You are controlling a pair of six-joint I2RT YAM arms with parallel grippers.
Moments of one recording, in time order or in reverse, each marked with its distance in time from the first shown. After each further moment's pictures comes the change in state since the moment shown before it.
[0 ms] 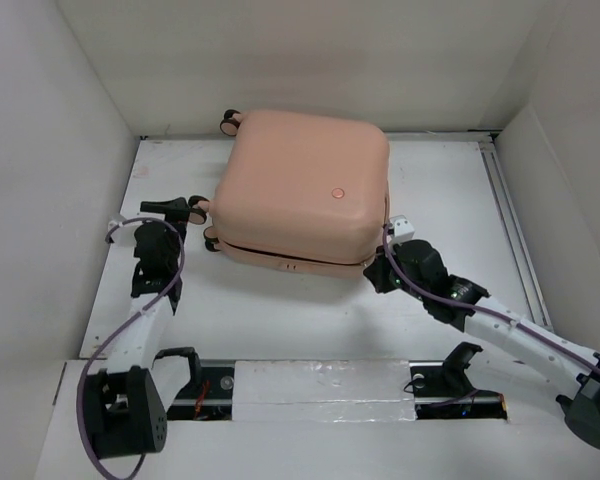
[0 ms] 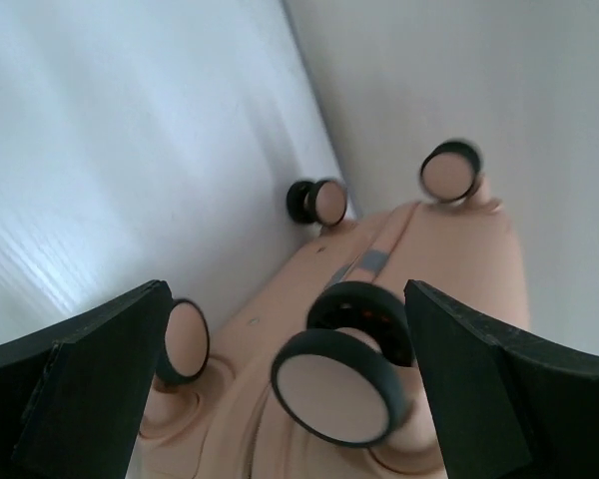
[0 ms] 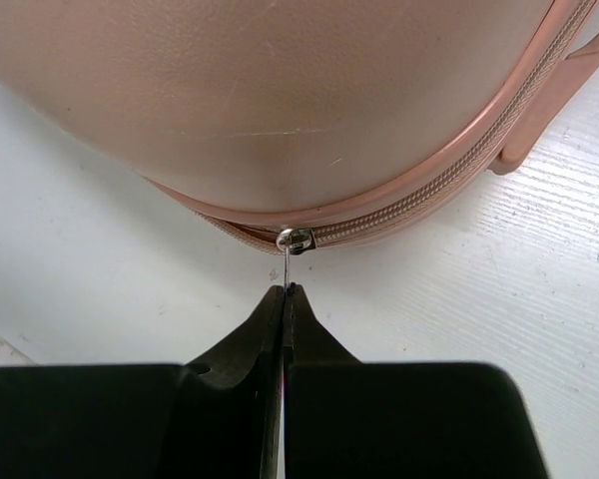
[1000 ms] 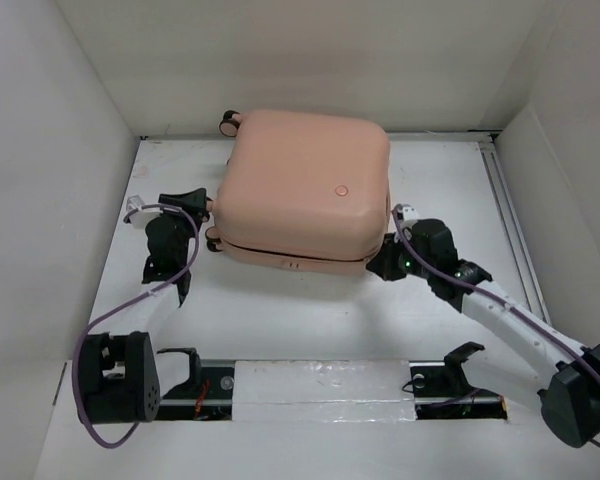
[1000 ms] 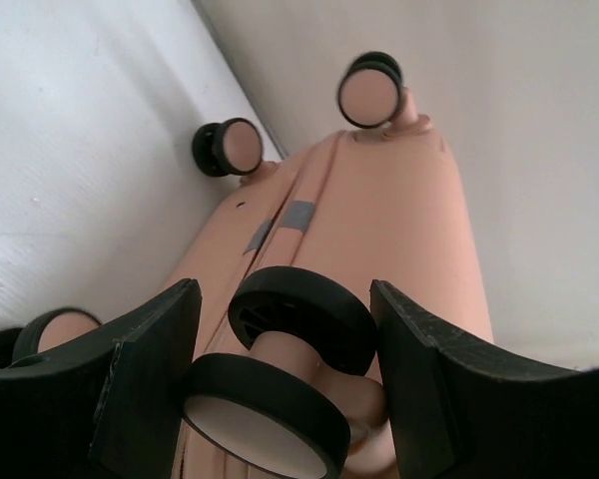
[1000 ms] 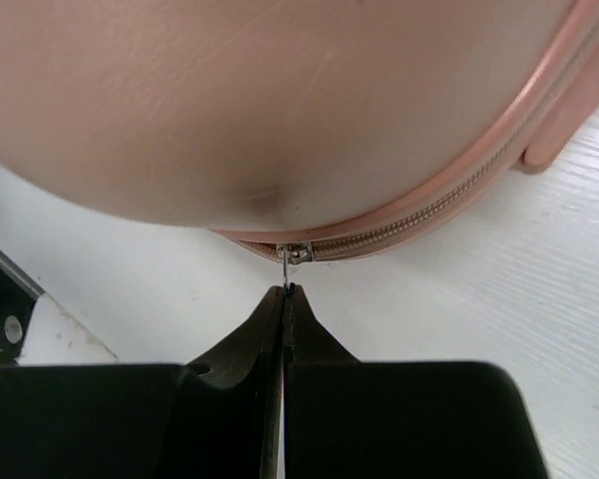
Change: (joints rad) left arm -0.050 0.245 0.005 0.340 0.213 0.008; right arm -0.202 0.074 0.032 0.013 -0.277 -0.004
